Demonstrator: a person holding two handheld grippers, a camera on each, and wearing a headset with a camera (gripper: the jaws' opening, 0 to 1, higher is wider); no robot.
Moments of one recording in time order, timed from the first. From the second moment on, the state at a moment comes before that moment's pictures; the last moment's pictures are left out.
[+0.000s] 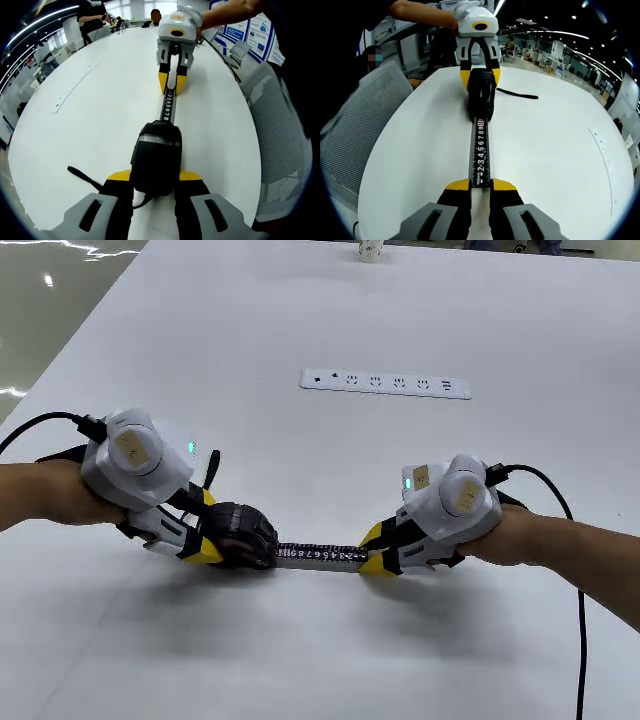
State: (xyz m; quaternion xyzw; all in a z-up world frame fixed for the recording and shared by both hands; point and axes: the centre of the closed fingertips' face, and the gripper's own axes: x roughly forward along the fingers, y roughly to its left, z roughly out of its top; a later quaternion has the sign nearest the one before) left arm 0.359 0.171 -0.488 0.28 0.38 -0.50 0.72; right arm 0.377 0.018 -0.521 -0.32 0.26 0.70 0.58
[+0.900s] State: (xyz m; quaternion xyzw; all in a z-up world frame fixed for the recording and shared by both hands) left arm 0.358 0.170 -0.488 0.28 0.38 -0.50 0.72; right arm 0.382 -0.013 -0.520 -0.32 0.27 0.69 0.59
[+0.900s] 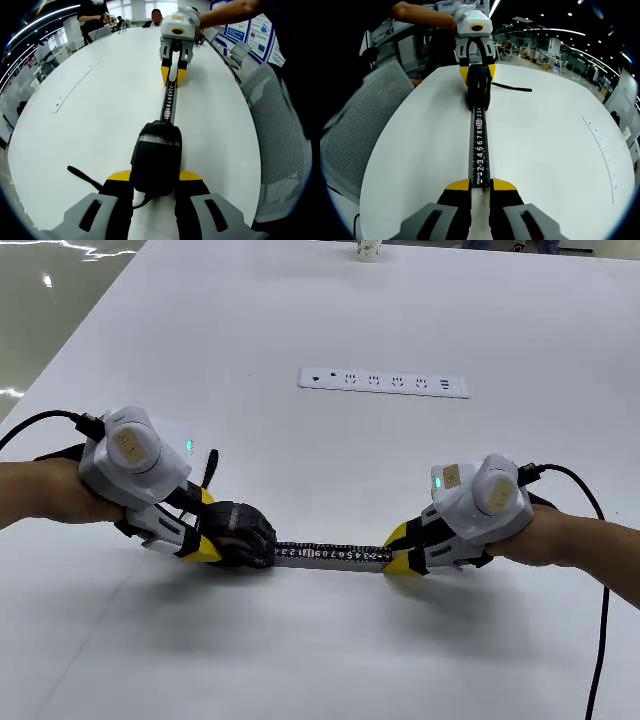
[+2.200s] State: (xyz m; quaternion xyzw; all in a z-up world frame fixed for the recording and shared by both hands) left arm 0.360 0.170 -0.488 0.28 0.39 -0.50 0.72; right arm 0.391 -0.063 -0.519 -0.32 0.29 0.67 0.59
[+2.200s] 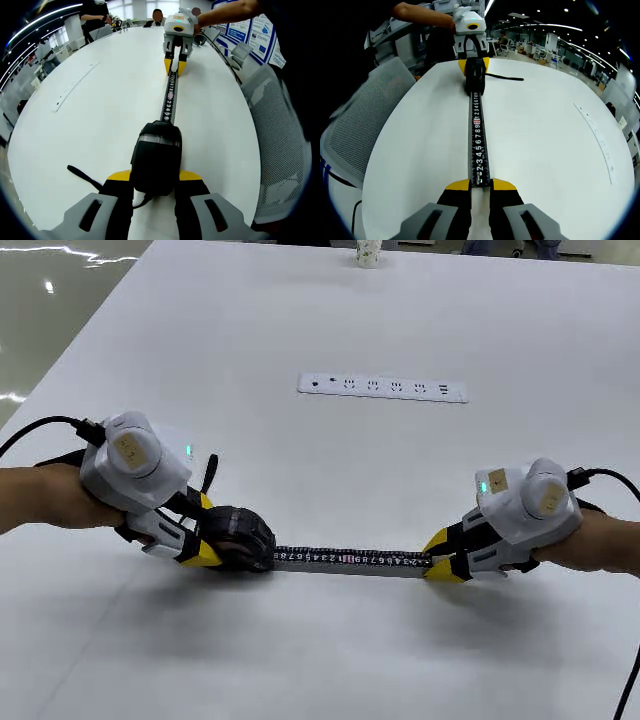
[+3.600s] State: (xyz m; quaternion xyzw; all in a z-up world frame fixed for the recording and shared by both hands) left arm 0.359 0.169 -0.488 0.29 0.39 -0.49 0.72; right arm 0.393 -0.094 -0.518 -0.34 0.32 0.66 0.59
